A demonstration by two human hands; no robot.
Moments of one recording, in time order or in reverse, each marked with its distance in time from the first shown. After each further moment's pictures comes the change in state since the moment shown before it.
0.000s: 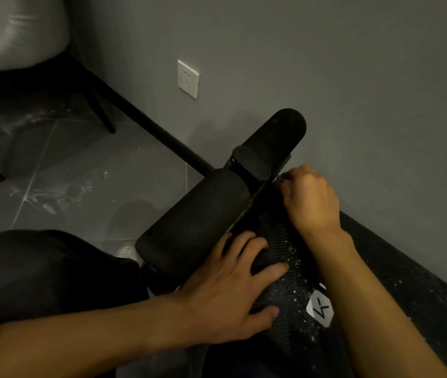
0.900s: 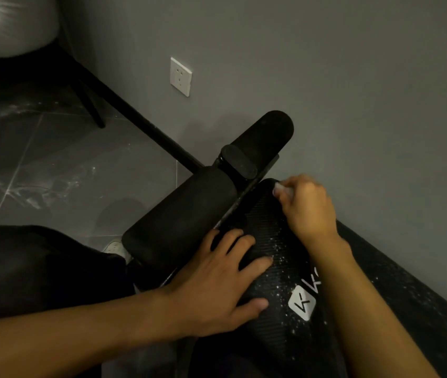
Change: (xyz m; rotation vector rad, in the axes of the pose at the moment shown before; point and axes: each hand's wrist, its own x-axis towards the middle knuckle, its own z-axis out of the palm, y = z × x) left_hand 0.003 0.002 0.001 0.032 0.012 0.002; right_hand -0.013 0.016 -0.016 0.083 -0.065 0.056
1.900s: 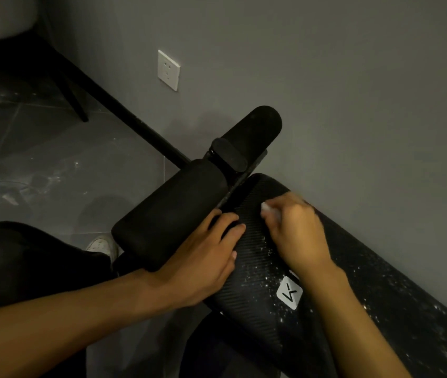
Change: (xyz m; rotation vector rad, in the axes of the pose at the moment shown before) left_hand 0.010 -0.011 -0.003 -0.136 0.121 -0.136; right_hand -0.050 0.005 -0.003 -0.034 -0.050 -0.104
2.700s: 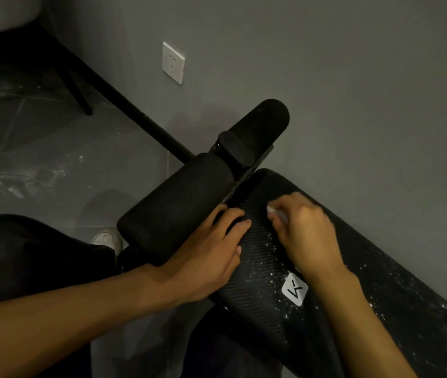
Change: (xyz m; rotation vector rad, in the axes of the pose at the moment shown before) left_hand 0.000 0.001 -0.001 -0.115 0.046 -0.004; right_hand -0.009 0.005 -0.001 -0.025 -0.039 -0.077
